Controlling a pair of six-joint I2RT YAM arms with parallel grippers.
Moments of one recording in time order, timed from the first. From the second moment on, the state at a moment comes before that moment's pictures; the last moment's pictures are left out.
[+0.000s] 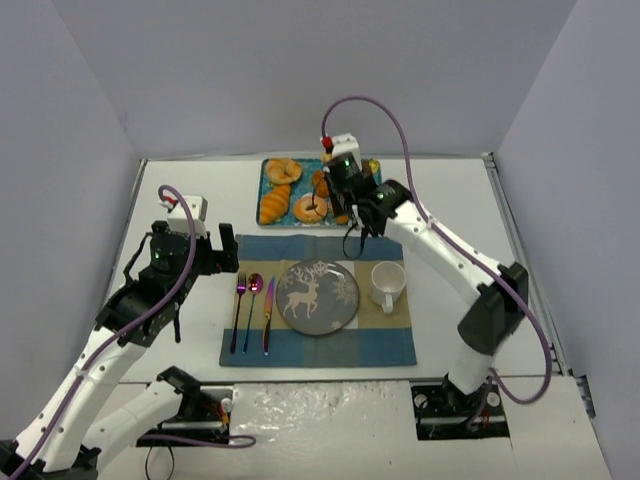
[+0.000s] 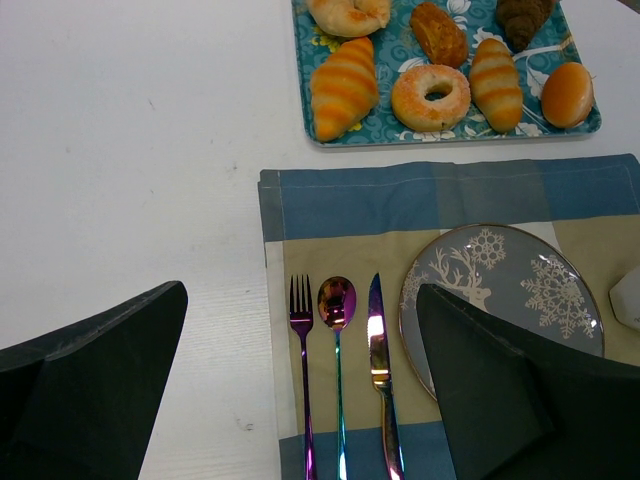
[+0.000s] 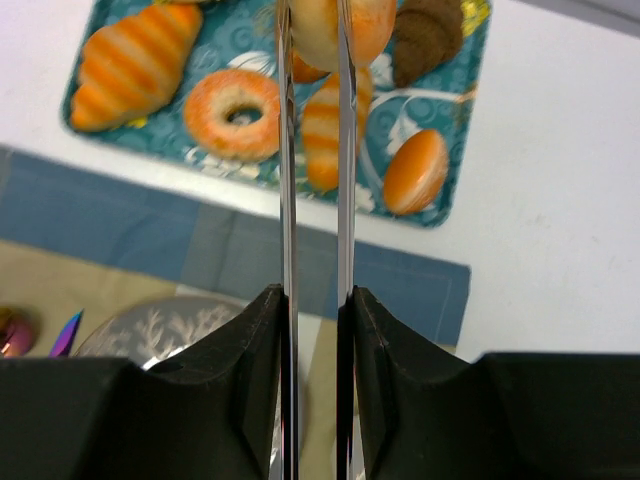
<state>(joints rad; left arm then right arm) -0.50 0.77 0.98 -0.59 -0.31 -0.22 0.70 1.75 1.70 -0.65 0.46 0.21</state>
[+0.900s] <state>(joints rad) -0.50 0.77 0.98 -0.59 -0.31 -0.22 1.18 1.33 1.21 -0.81 0.45 0.47</state>
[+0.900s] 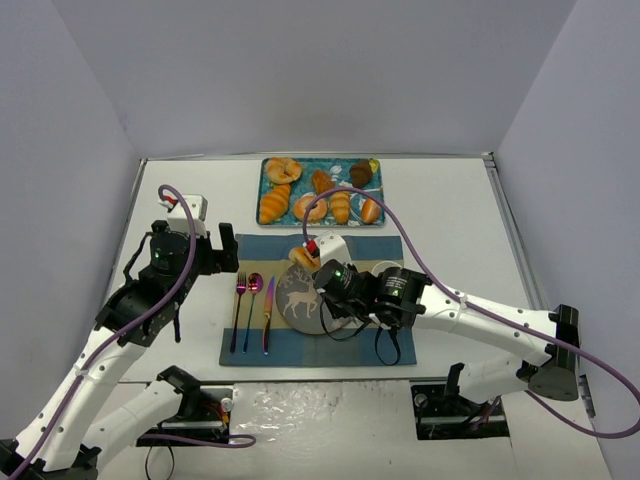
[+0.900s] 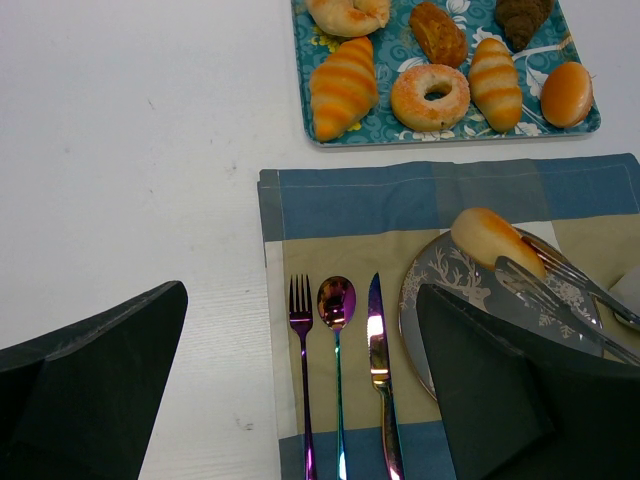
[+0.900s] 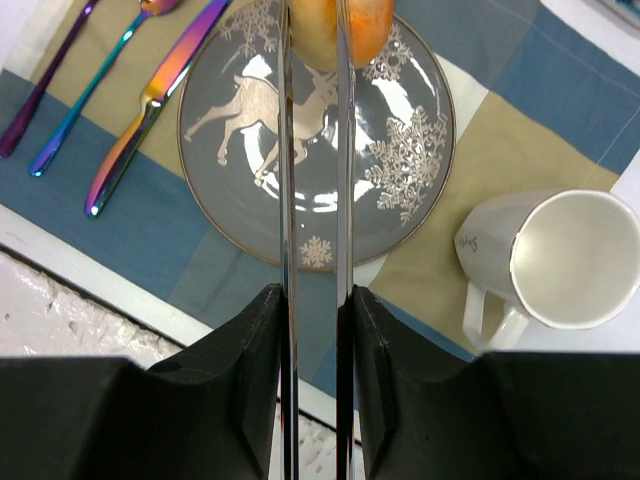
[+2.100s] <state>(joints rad) -0.50 0.77 0.98 -0.59 -0.31 -0.22 1.24 1.36 1.12 -0.84 0.50 0.54</state>
